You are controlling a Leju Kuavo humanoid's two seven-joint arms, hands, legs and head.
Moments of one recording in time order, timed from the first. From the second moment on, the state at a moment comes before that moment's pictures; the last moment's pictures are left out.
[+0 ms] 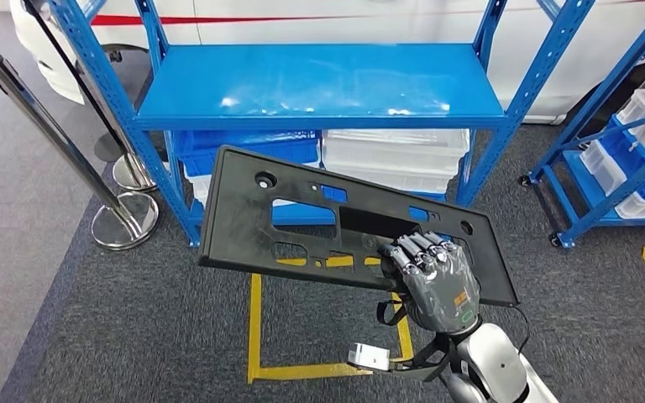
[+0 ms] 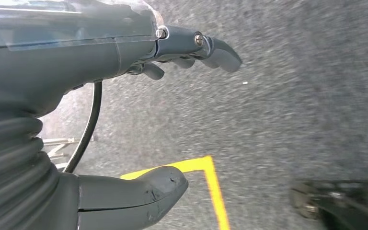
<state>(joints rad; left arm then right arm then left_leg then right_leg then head) 0.01 -0.05 -1.19 -0.01 1.00 0.25 -0.04 -0.19 -0.26 0.51 -1.76 1.20 -0.61 -0.04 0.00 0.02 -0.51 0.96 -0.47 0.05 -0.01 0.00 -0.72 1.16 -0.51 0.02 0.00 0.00</state>
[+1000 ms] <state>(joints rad) 0.01 -0.05 -1.18 0.00 1.00 0.24 -0.04 -0.17 -0.26 0.49 -1.76 1.19 -0.61 -0.05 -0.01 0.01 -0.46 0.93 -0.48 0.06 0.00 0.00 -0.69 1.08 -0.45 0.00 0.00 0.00</state>
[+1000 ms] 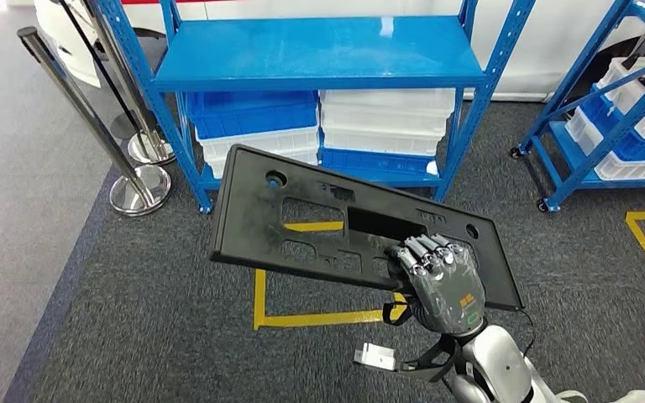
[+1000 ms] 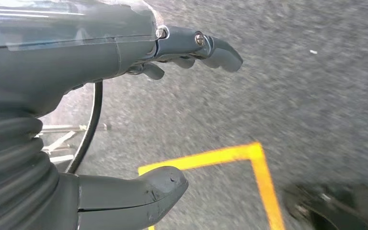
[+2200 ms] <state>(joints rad) 0.02 -0.06 -1.16 0.00 1.03 0.19 -0.07 -0.17 -0.26 0.48 -1.75 1.09 -0.56 -0.07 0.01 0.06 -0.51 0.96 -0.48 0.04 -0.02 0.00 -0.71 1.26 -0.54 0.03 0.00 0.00</state>
